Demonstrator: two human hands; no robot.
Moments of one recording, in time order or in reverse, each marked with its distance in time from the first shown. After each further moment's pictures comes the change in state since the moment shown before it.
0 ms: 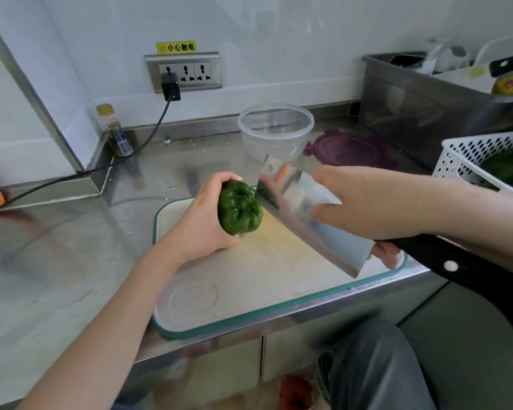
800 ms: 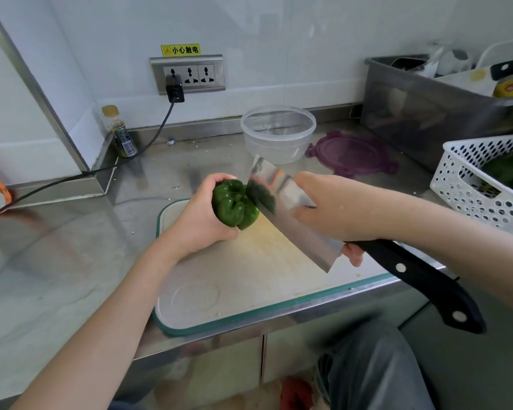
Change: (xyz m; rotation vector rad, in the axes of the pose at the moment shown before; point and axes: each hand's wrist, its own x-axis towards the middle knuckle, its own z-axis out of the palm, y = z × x) left_hand 0.002 -0.003 -0.005 -0.191 0.019 -0.195; right_hand 0.021 -0.006 0.015 -0.028 -0.029 0.035
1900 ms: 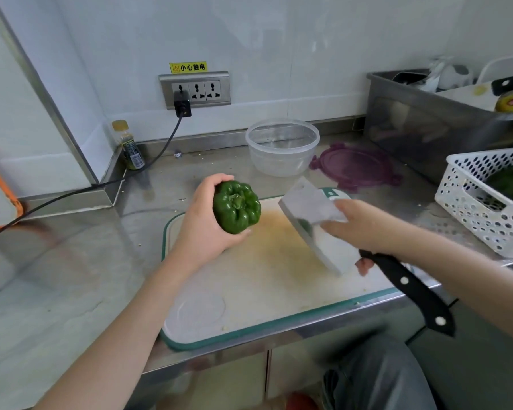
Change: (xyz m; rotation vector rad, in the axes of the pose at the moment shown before) left_hand -0.002 0.002 0.006 0.116 0.248 0.229; right_hand 0.022 0.064 0.034 0.496 -0.012 0.285
